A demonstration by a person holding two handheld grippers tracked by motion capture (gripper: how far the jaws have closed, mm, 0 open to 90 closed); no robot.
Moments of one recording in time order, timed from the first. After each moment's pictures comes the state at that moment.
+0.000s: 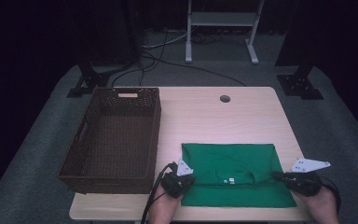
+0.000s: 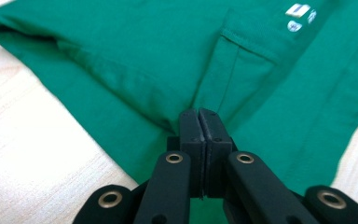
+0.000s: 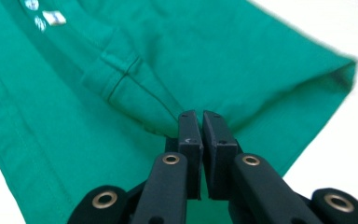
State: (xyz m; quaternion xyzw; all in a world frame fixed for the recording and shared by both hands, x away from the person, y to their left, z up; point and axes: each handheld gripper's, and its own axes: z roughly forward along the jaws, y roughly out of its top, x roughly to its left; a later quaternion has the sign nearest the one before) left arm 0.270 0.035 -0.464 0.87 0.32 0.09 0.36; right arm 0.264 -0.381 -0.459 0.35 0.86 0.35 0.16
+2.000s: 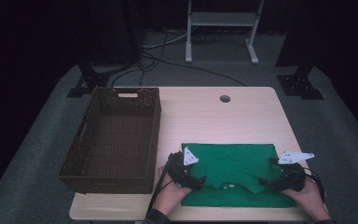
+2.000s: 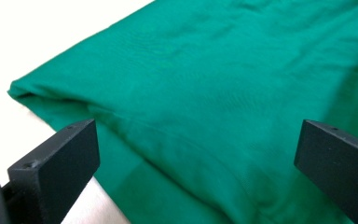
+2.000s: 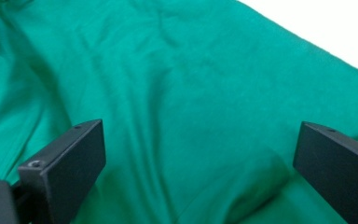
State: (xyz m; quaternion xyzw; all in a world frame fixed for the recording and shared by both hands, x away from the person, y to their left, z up) left arm 0.301 0.019 -0.466 0.86 0.31 0.14 0.38; right arm 0.294 -0.359 -0.473 0.33 0.85 0.39 0.13
